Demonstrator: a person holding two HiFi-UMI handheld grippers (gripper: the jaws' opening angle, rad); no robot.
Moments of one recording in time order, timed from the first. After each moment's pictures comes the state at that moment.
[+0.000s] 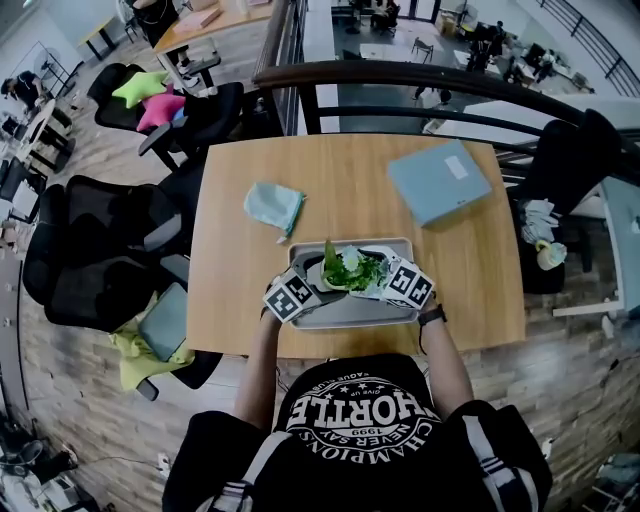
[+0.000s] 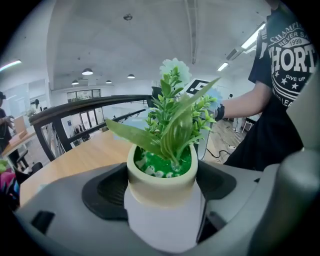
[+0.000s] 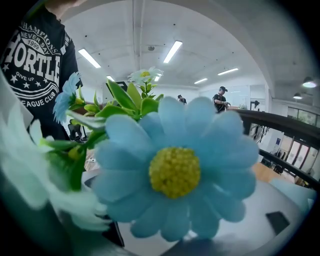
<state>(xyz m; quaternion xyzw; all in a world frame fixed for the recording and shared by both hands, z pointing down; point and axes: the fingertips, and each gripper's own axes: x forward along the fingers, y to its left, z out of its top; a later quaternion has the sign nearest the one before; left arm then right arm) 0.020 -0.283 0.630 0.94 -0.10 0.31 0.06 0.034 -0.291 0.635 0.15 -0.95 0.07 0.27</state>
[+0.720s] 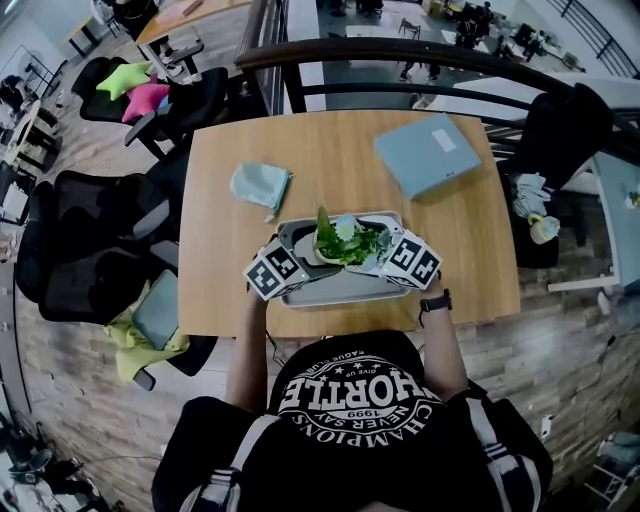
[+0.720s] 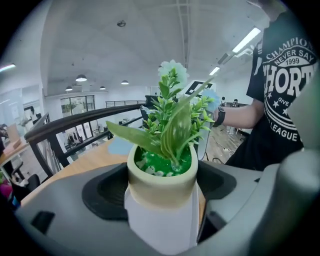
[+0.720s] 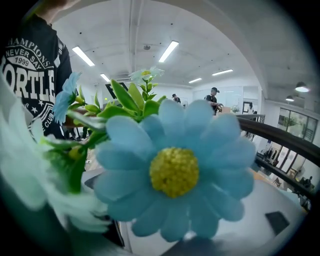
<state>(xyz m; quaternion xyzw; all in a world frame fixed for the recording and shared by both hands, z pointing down) 0.034 -0.273 0.566 0.96 -0.07 0.28 0.04 0.049 -0.278 0.570 0.19 -0.94 0.07 0.28</state>
